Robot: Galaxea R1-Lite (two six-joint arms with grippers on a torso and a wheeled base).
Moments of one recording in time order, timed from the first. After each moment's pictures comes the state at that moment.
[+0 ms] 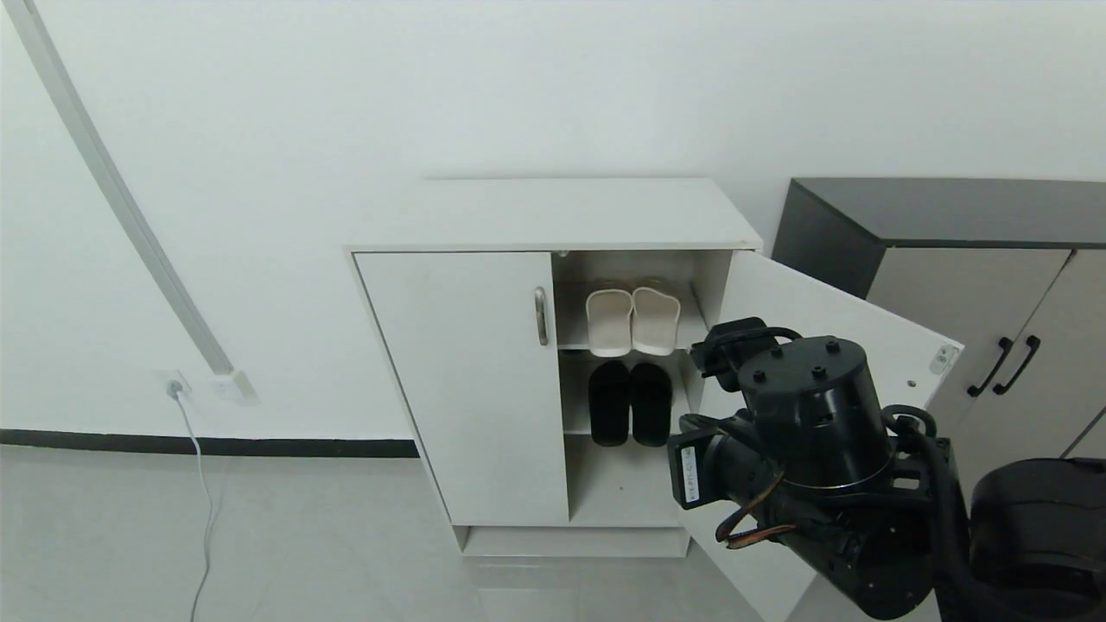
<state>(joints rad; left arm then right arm) 0.00 0.00 0.00 0.00 -0.04 -0.01 0.93 1.73 -0.89 -0.41 -0.58 0.26</state>
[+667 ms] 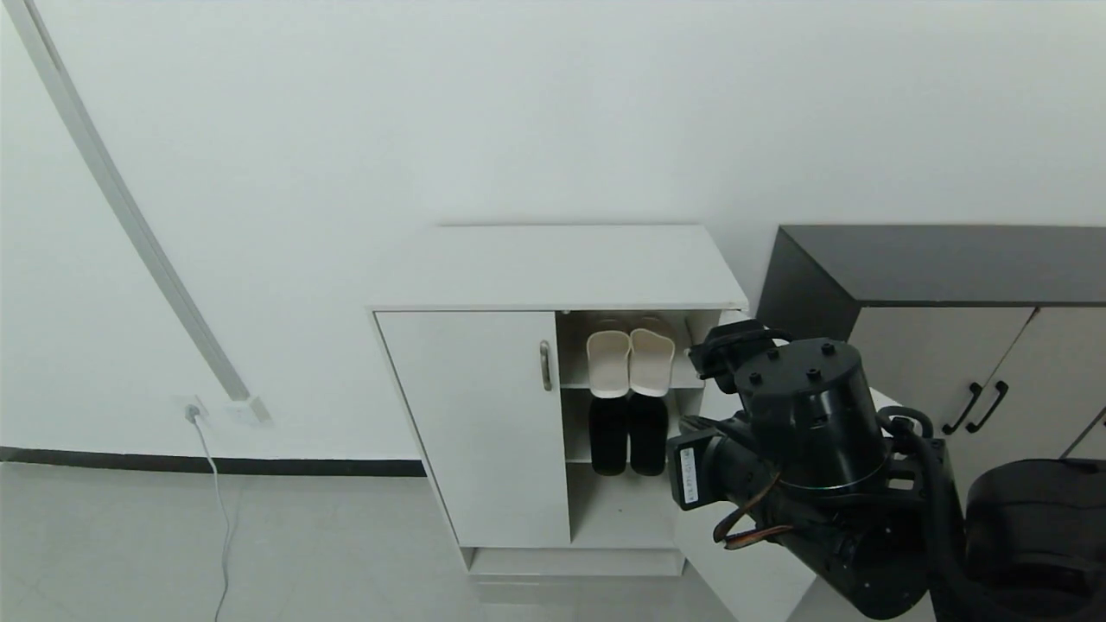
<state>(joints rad) 0.00 0.00 0.00 0.00 -0.04 -0.01 0.93 1.73 -0.89 -0.42 -0.58 0.26</state>
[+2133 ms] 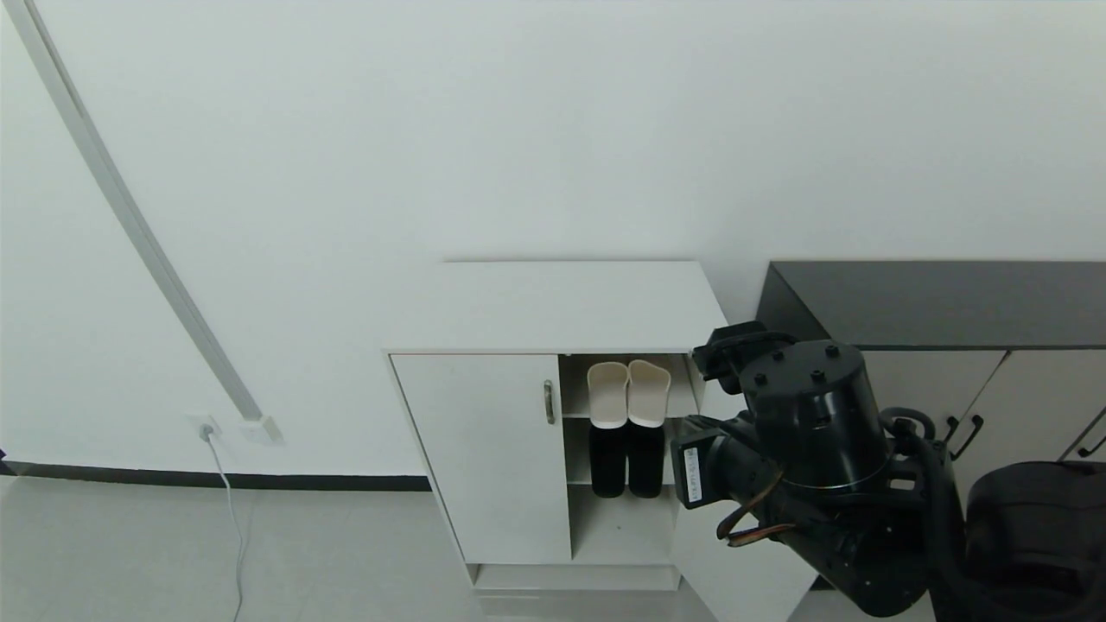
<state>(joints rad) 0.00 0.00 0.00 0.00 -0.04 -0.01 0.92 1.74 -0.87 -0.44 -0.58 0.24</state>
